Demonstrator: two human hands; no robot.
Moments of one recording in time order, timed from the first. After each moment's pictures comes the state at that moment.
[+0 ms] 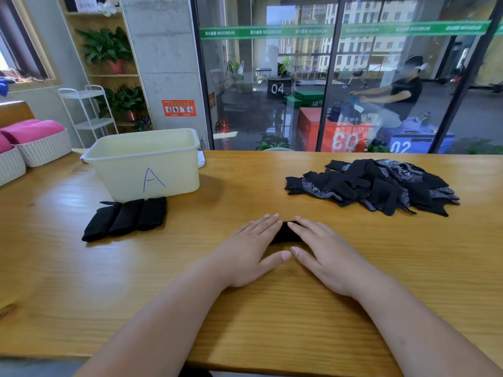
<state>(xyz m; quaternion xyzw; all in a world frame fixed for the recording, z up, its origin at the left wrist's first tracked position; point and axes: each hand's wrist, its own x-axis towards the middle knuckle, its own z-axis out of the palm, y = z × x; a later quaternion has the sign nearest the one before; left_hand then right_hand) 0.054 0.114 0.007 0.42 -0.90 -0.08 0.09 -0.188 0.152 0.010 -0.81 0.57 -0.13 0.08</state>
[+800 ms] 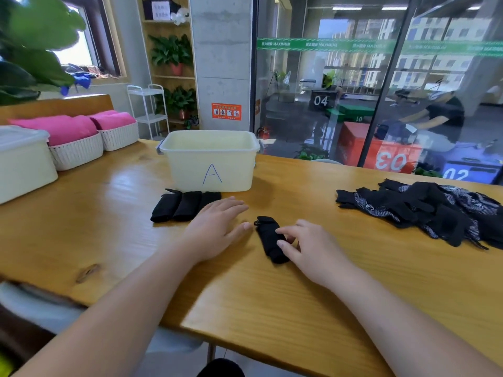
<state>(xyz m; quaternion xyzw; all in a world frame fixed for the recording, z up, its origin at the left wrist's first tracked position) 0.223 0.098 0.011 0.56 -0.80 0.02 0.21 -0.056 0.118 0.020 -0.82 0.53 -0.19 0.05</state>
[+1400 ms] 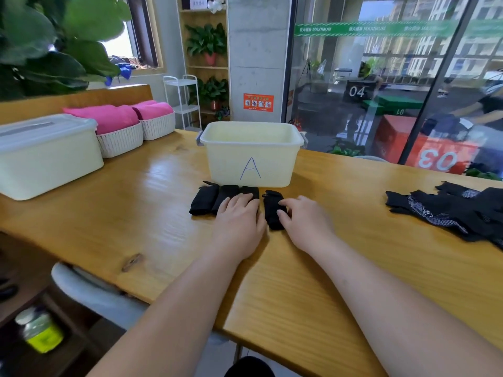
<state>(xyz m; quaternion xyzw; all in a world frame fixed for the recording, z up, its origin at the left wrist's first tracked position) 0.233 0.092 -0.012 0.69 -0.67 0.09 0.28 0.059 0.053 0.022 -0.80 0.57 -0.20 0.03</state>
